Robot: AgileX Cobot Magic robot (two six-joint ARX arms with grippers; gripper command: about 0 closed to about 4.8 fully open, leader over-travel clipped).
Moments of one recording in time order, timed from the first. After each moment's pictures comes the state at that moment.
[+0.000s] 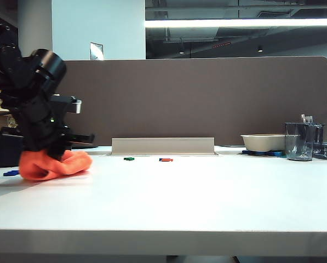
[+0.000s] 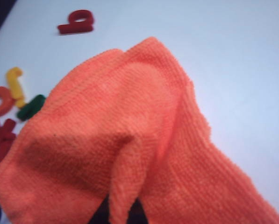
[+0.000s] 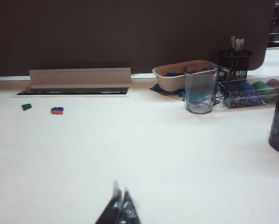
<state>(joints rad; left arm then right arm) -0.25 1.86 0.99 0.24 -0.25 -0.02 0.02 0.00 0.12 -0.13 -0.11 0.07</state>
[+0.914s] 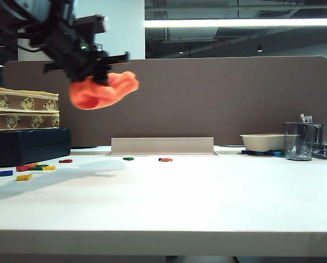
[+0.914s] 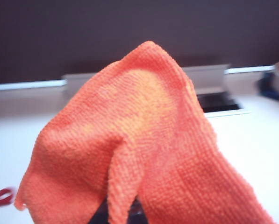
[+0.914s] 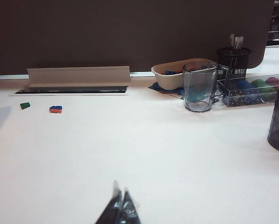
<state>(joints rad) -0.38 1.68 1.09 0.39 -0.13 -0.03 0.02 0.00 0.12 -0.13 -0.11 0.07</state>
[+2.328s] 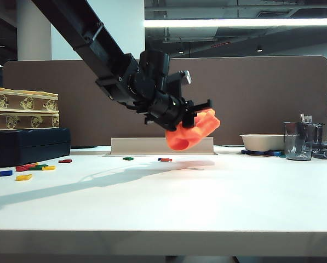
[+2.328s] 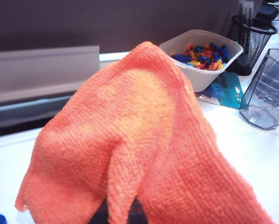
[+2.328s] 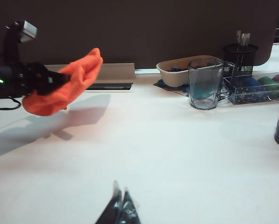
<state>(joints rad) -0.55 2.39 1.82 0.38 0.04 -0.12 0.02 0.00 0.12 -0.14 -0.13 0.07</state>
